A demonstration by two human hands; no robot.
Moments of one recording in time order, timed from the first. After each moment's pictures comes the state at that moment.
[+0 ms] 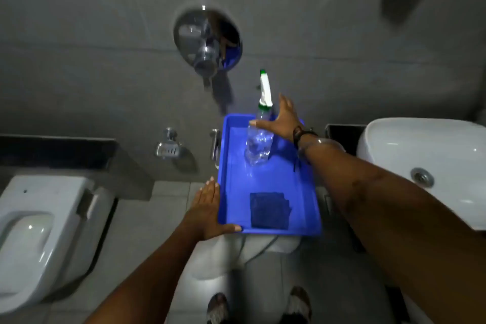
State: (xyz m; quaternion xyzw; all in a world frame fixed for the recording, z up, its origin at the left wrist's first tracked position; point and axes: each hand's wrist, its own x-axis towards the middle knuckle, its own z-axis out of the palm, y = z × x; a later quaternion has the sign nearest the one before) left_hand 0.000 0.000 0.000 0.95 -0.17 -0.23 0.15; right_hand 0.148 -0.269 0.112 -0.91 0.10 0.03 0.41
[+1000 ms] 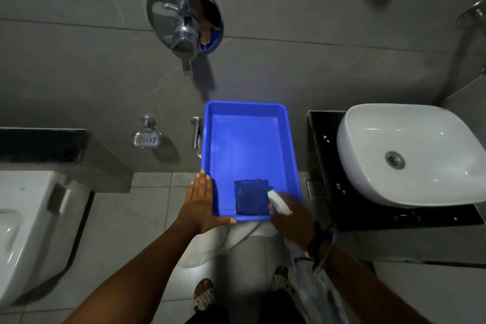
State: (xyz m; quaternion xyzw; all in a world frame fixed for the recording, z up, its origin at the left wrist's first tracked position) left_hand -0.006 -0.027 -0.018 0.94 -0.18 -0.24 0.14; right_hand -0.084 -0.245 0.117 -0.88 0.16 0.17 0.41
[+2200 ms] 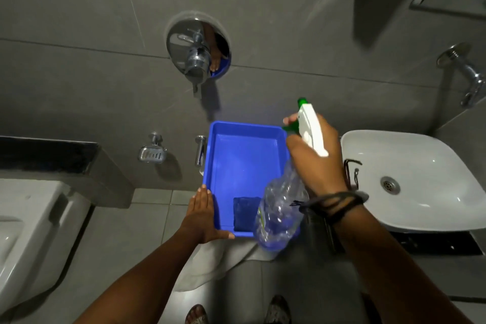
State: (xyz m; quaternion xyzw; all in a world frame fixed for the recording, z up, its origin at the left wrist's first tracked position) left_hand -0.007 -0.035 -0.008 0.94 -0.15 -0.27 0.12; right_hand -0.018 -0.243 0.258 -0.80 0.11 -0.20 0.56
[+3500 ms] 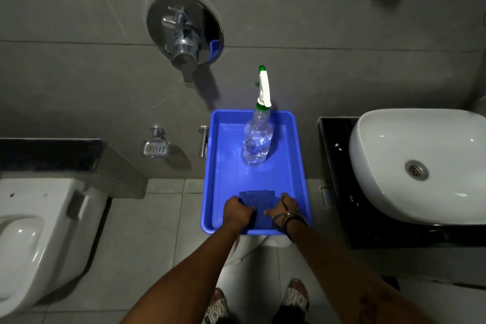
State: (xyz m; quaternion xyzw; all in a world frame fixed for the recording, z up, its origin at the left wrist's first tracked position) left_hand 0.001 -0.131 -0.013 0.84 0.17 -0.29 0.42; right_hand -0.013 -0.270 -0.014 -0.85 0.33 0.23 0.35
